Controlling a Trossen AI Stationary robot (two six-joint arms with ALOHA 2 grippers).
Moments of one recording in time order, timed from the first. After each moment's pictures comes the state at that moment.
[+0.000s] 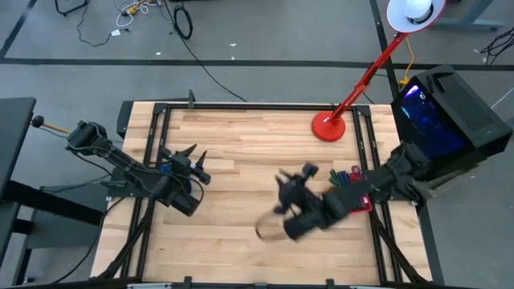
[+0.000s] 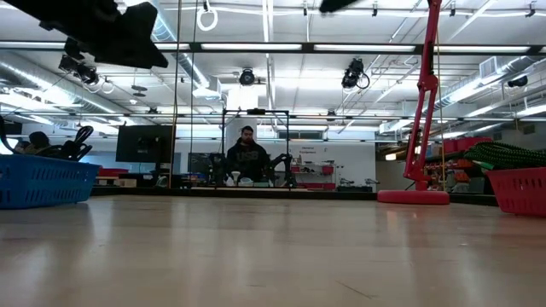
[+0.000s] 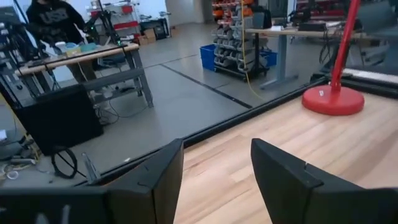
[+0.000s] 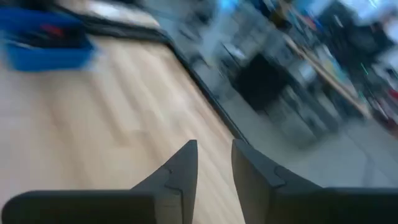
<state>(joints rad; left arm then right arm) -0.53 1.28 0.79 -1.10 -1.46 -1.51 0.53 1.73 1.51 -0.85 1.17 0.50</state>
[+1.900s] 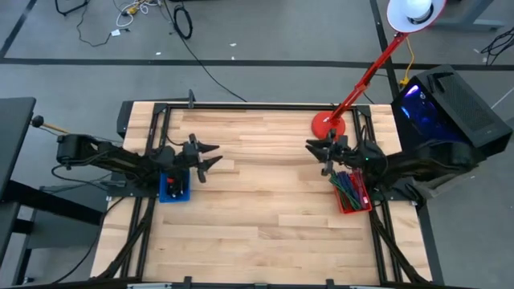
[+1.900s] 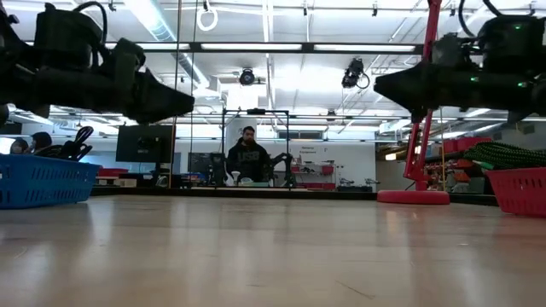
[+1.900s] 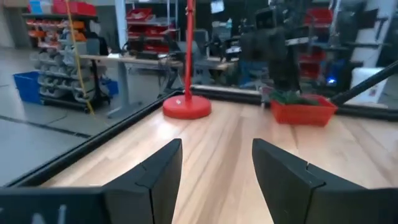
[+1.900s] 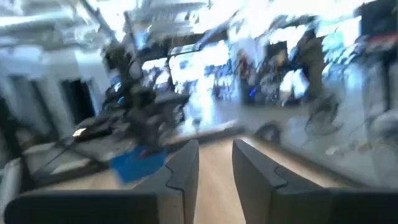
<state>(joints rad) 0.15 1.17 0.01 1.20 -0.18 -0.04 -0.30 1.17 0.02 1.35 -0.06 0.18</state>
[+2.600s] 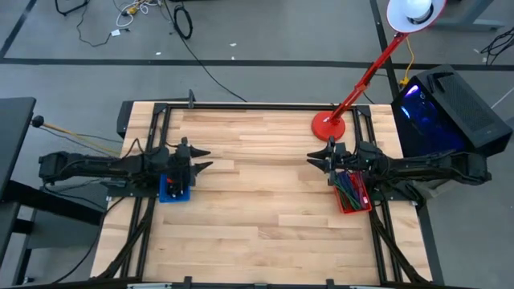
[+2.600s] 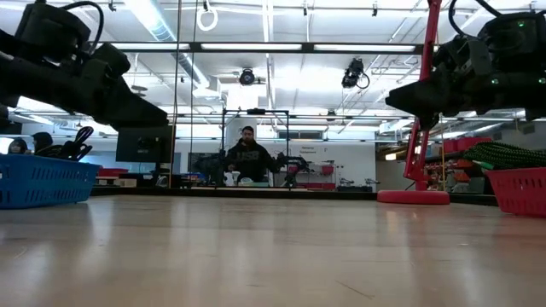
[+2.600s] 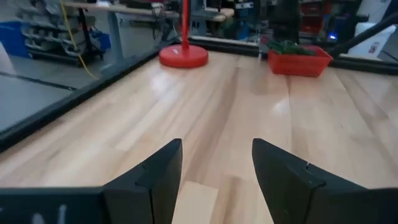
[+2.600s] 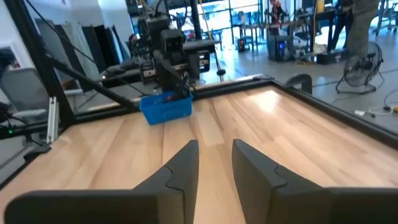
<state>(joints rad) 0.15 0.58 0.01 0.39 -0.16 -0.09 -0.26 0.83 0.01 0.79 -0.17 0.15</state>
